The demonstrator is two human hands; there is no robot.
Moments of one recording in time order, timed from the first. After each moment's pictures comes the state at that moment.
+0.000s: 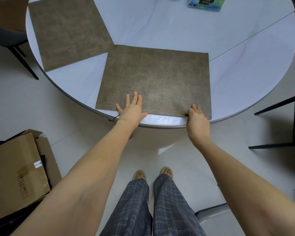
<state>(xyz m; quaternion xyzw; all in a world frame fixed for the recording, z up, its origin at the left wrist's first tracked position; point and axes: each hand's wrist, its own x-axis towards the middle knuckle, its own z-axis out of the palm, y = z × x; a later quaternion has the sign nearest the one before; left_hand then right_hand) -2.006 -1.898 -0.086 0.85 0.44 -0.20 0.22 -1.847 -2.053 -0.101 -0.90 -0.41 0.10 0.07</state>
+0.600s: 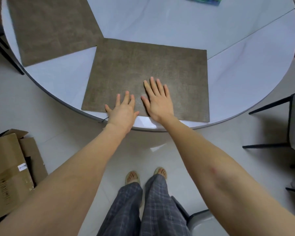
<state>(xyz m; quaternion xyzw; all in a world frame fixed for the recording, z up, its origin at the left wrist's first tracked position) -2.003 -1.896 -0.101 0.87 0.44 -0.17 0.15 -1.865 -1.941 -0.131 -0.82 -0.56 0.14 0.06</state>
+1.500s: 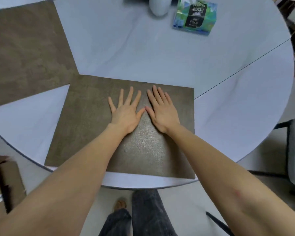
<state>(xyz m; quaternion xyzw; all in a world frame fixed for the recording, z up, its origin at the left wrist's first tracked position) -1.849 -1.796 -0.114 0.89 0.41 -0.10 0.15 -1.714 -1.875 -0.135 -0.79 -0.60 0.11 0.06</state>
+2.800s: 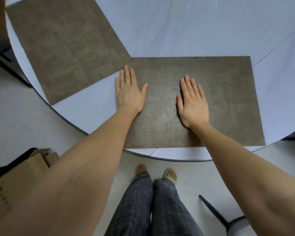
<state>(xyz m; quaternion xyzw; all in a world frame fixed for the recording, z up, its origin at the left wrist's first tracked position) -1.996 -1.690 -0.127 0.87 0.47 -0.07 0.13 -1.862 -1.853 -0.139 -0.88 -0.47 0.06 0.08</state>
